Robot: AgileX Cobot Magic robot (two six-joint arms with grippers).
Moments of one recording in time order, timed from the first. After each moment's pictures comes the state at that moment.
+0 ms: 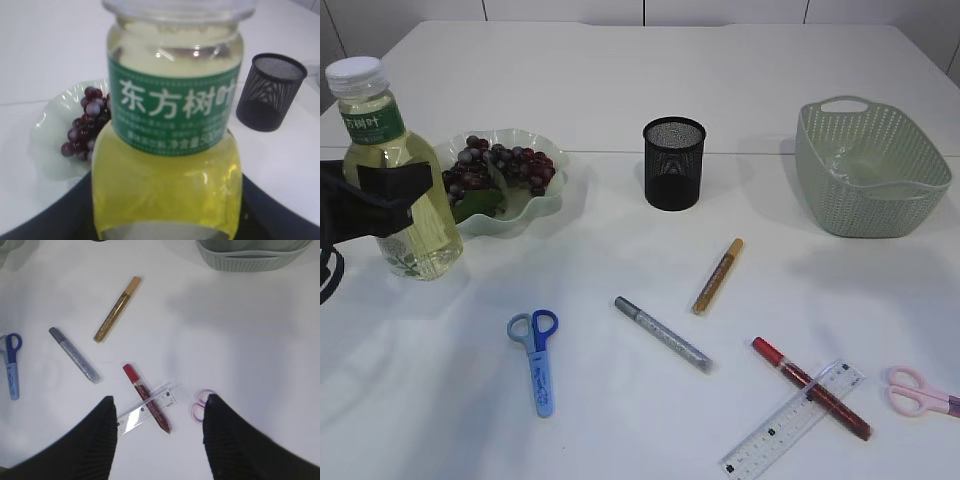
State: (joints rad) left arm -0.23 1.47 -0.49 0.10 -0.66 -0.16; right arm -0.03 1.31 -1.37 0.24 1.25 -0.10
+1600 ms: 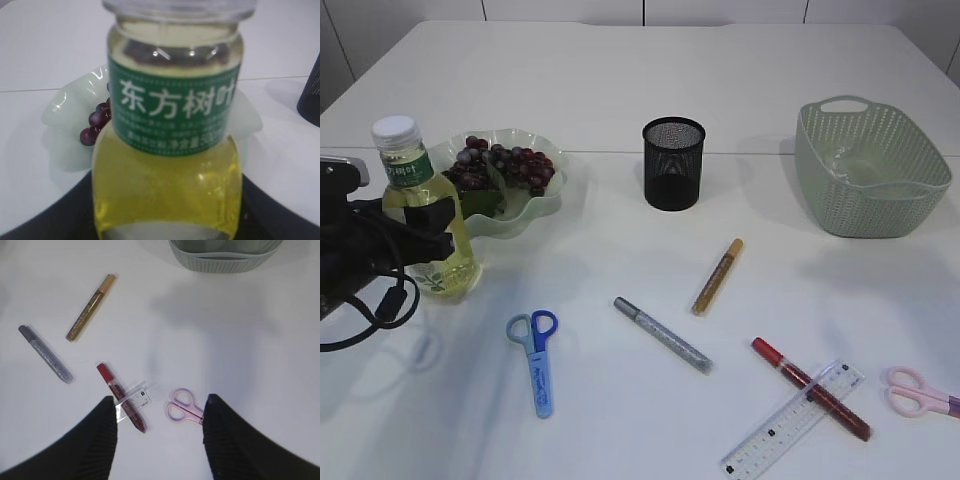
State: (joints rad) left arm -0.22 1.92 -0.55 -0.04 -1.06 -0.05; right arm -0.03 1.31 -1.37 0.16 1.25 -0.10
